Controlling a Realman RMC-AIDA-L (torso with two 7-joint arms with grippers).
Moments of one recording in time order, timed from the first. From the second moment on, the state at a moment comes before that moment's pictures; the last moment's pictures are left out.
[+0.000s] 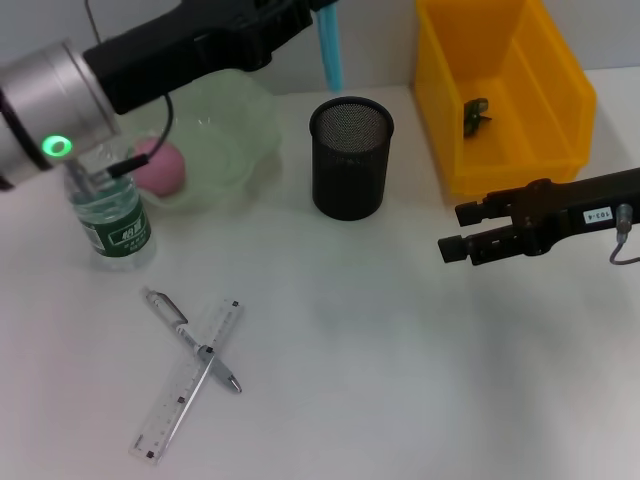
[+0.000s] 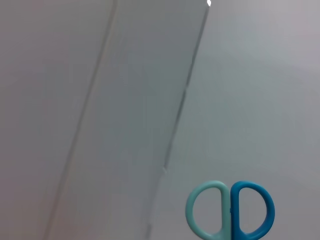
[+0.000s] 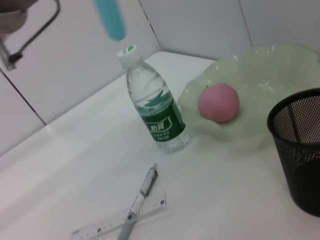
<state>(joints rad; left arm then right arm) -0.47 -2.08 1.40 0.97 1.08 1.14 -1.58 0.58 1.94 -0.83 -0.76 -2.05 -1.61 1.80</state>
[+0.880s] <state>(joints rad) -0.44 -2.08 2.08 0.81 -0.14 0.84 -0.45 0.58 2.05 -0.76 -0.79 -2.08 -1.54 1.57</state>
